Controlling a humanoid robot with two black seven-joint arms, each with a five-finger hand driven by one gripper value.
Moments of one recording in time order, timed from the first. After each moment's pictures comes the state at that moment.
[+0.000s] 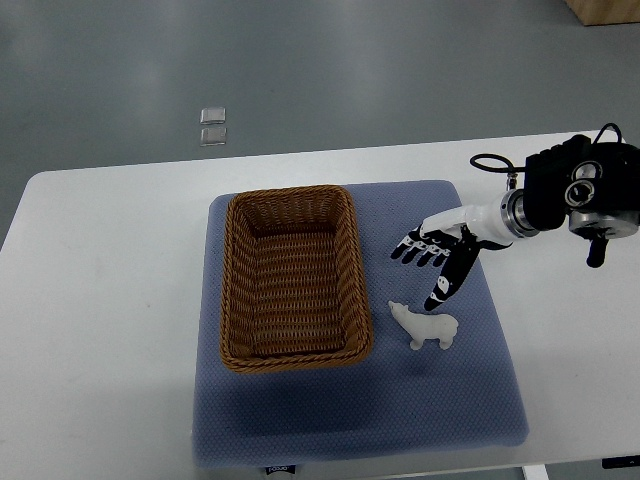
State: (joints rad) left arm -0.05 0.00 -0.16 -0.21 0.04 -0.02 0.02; right arm 1.48 -0.66 -0.38 1.53 -0.42 0.18 -0.28
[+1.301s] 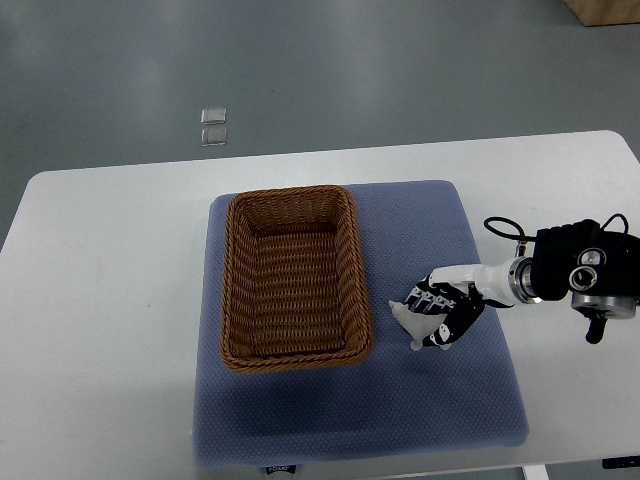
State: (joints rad) left arm -0.05 0.00 -0.17 -0.20 0.04 -0.02 0.02; right arm 1.15 -0.69 -0.22 1.57 -0.60 0.04 -0.25
